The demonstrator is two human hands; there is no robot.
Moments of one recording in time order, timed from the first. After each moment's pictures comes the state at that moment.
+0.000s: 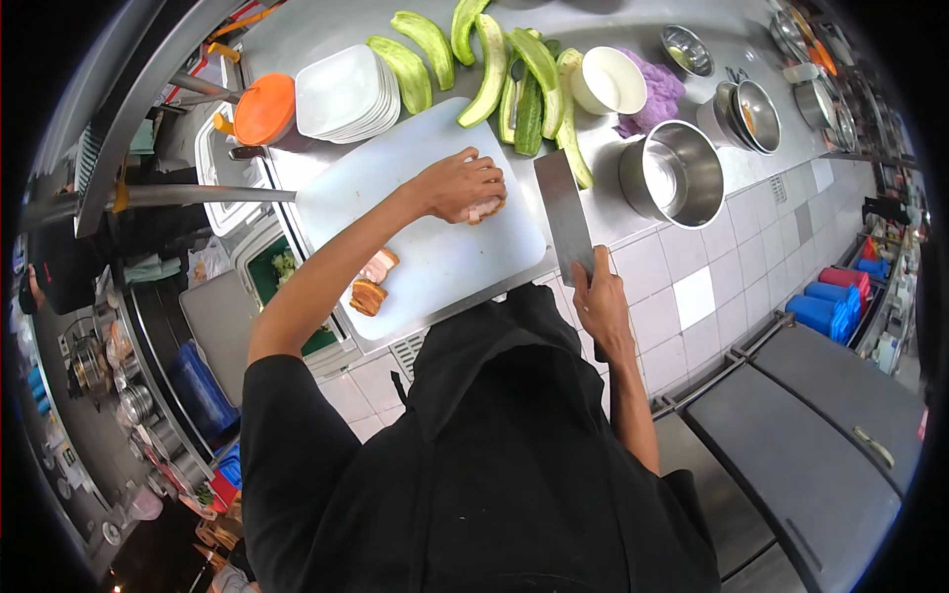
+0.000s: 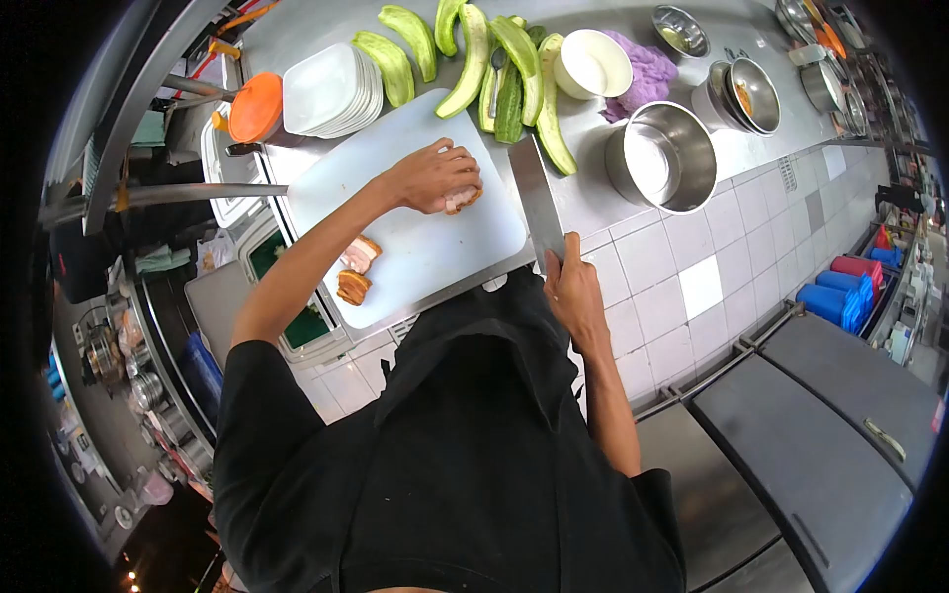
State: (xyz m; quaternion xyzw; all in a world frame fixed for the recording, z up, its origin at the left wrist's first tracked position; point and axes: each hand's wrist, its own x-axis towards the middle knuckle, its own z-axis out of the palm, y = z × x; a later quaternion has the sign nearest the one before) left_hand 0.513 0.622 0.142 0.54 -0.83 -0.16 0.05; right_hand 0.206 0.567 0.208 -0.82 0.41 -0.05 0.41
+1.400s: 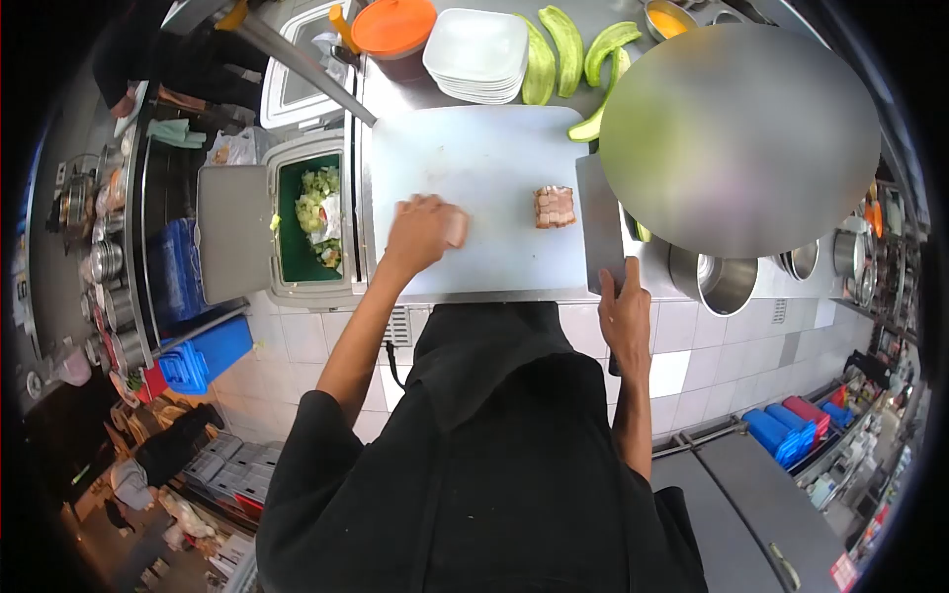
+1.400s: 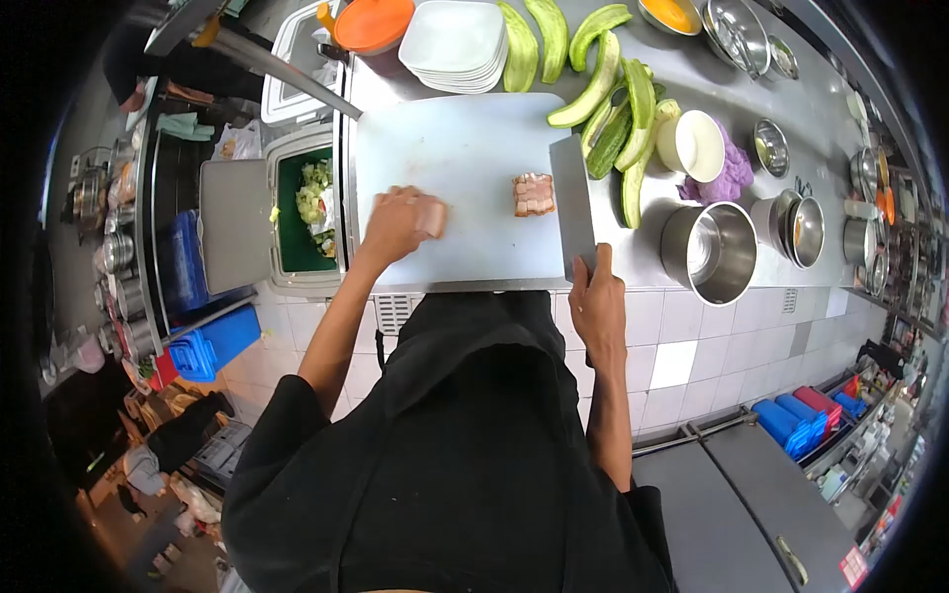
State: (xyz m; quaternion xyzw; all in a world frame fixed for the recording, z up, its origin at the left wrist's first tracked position) left_hand 0.469 0.818 0.148 0.90 -0.38 -0.19 0.08; right_hand 0.268 0.570 0.237 -0.87 0.30 -0.01 0.39
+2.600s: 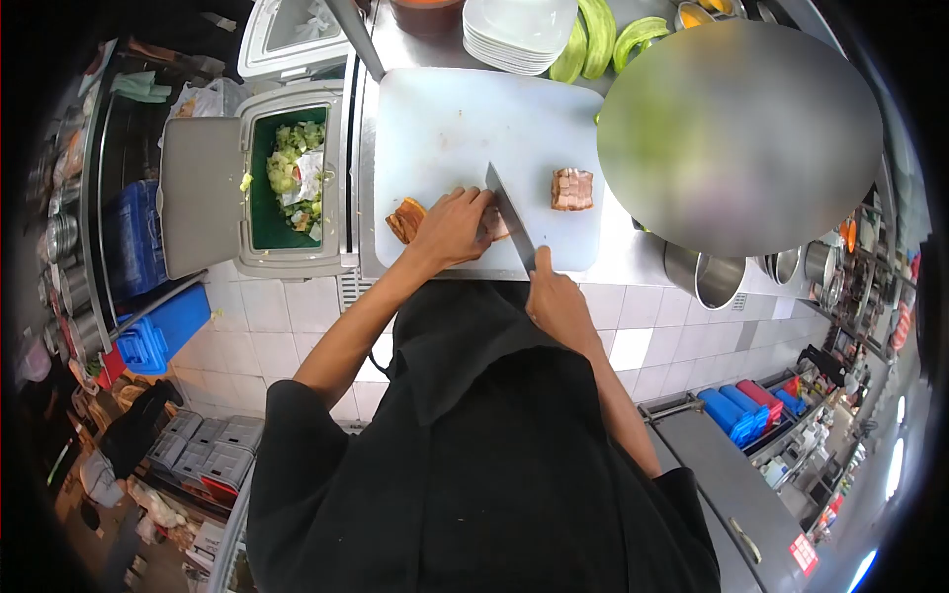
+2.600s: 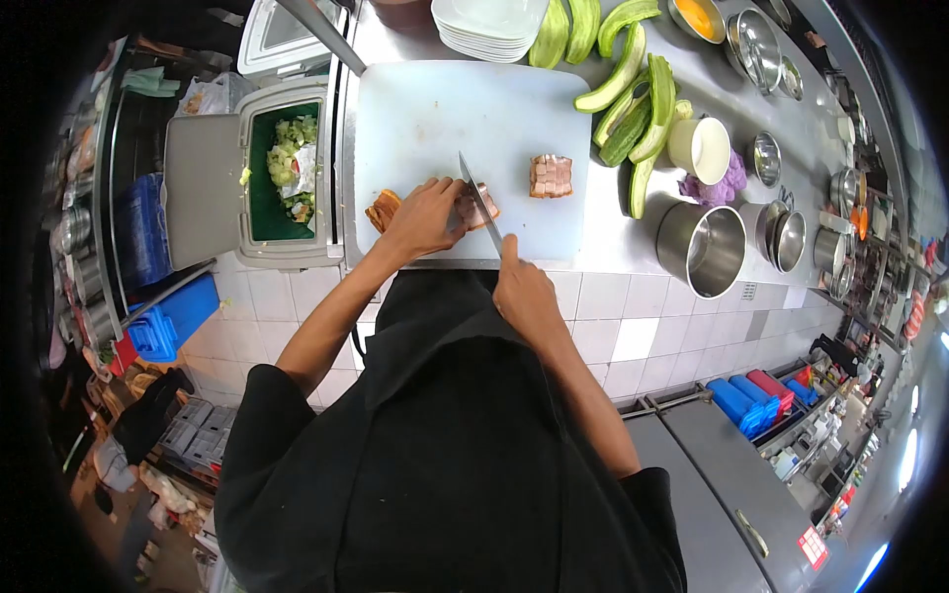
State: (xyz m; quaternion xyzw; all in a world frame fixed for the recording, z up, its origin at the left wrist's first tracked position) left_hand 0.441 0.813 0.116 0.85 -0.39 -0.16 0.33; right_hand 0.303 0.663 0.208 -0.92 0.15 0.23 0.27
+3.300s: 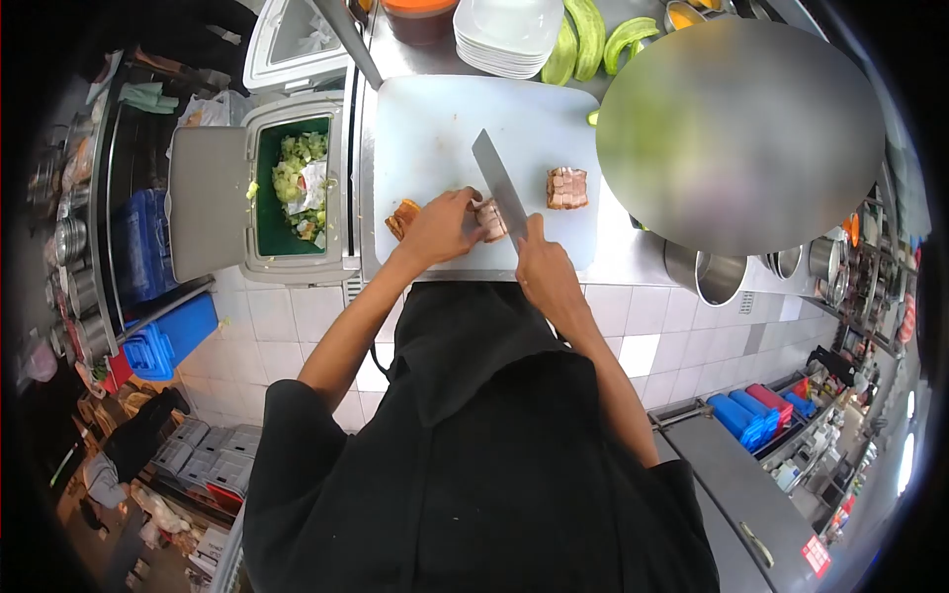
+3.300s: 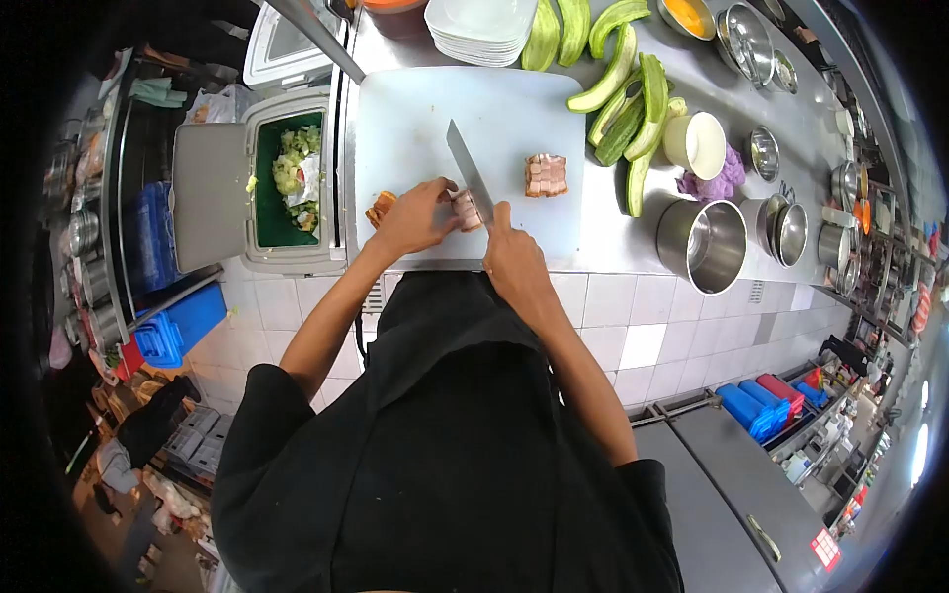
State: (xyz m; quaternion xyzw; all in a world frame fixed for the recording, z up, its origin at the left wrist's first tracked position) left_hand 0.445 0.822 0.119 0.84 -0.35 -0.17 0.38; right_hand 0.332 0.659 0.196 -0.92 0.11 0.09 0.36
